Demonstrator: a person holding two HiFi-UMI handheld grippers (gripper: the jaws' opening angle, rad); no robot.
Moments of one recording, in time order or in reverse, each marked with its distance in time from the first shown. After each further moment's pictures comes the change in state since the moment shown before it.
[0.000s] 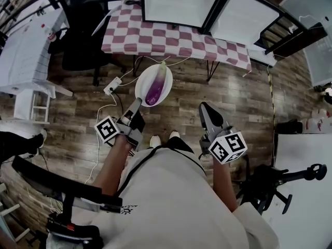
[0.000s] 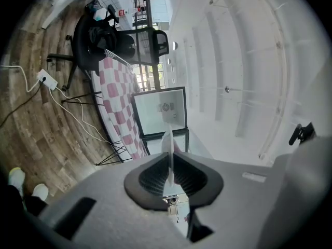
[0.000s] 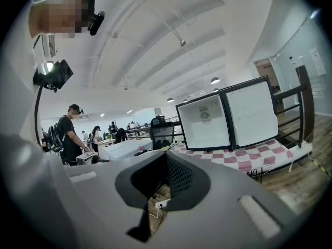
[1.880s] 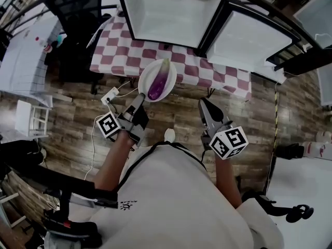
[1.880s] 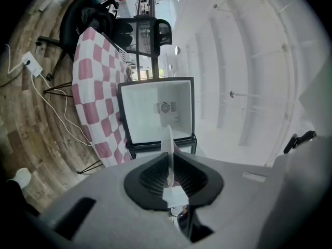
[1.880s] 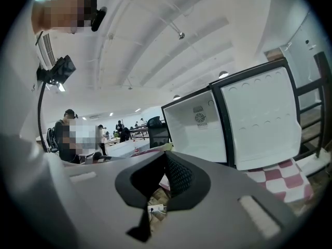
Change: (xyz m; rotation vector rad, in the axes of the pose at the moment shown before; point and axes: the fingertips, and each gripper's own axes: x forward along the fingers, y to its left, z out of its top) left arm 0.239 0.013 0.037 -0.016 -0.083 -0.018; right arm 0.127 -0.205 0.082 -0.019 0.041 0.128
